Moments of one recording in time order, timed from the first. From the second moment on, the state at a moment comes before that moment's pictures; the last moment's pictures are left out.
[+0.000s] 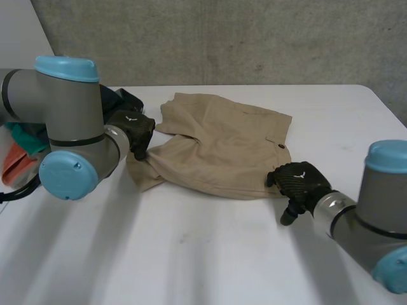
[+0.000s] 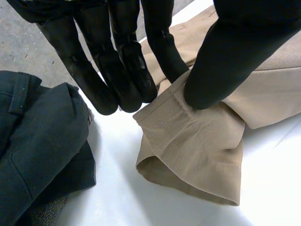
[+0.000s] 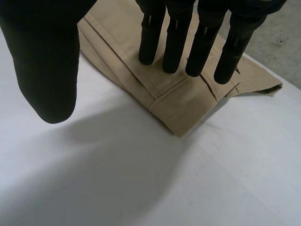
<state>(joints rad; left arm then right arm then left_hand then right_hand) 4.24 -2.27 -0.93 2.78 -1.64 3.47 1.92 -1.14 1.72 -0.13 1.37 2.76 1.17 1.20 1.19 1.19 0.97 0.52 0.51 0.51 0.51 0.30</state>
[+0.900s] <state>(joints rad) 4.26 -2.05 -1.24 2.62 -1.63 3.58 1.91 -1.14 1.52 0.08 1.43 2.61 1.17 1.20 1.19 1.19 0.97 1.11 1.18 1.18 1.19 0.99</state>
